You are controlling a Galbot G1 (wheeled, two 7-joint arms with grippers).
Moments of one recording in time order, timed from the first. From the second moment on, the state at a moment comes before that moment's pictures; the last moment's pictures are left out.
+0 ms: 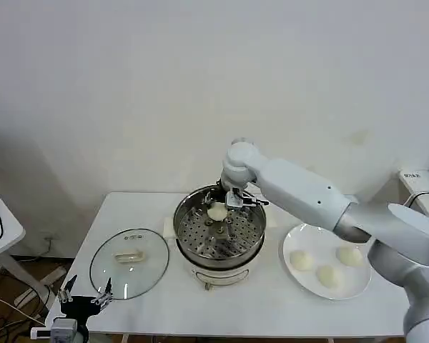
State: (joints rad) left arm 1.68 -1.41 -0.79 -2.09 0.06 0.30 0.06; right arm 0.19 1.26 -0.81 1.17 -0.70 0.65 -1.11
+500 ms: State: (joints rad) left arm 1.68 -1.41 -0.78 -2.07 0.06 0.29 0.06; right arm 0.19 1.29 -0.80 1.09 -0.72 0.63 -1.08
